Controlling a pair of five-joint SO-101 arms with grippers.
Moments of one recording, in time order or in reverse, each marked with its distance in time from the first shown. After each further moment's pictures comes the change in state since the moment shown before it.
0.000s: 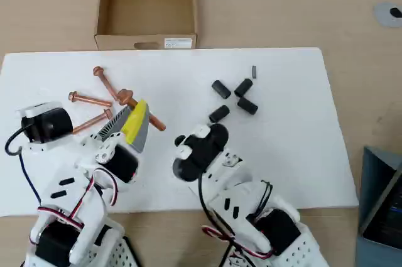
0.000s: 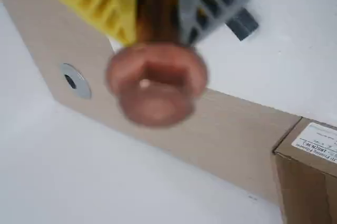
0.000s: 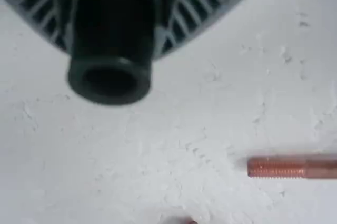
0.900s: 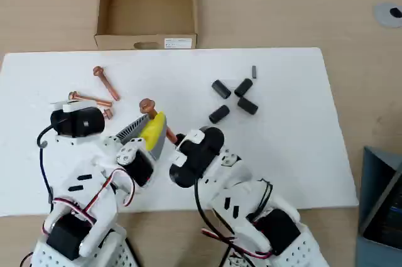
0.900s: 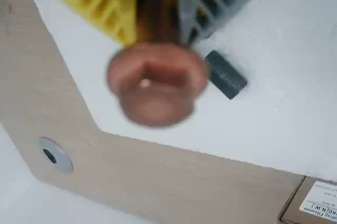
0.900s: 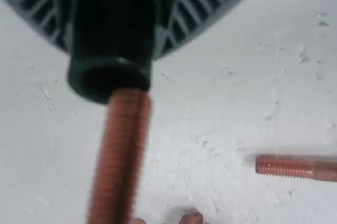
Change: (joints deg) left arm 5.7 0.0 7.3 -1.7 -4.7; right arm 0.0 0.0 0.0 -2.1 4.3
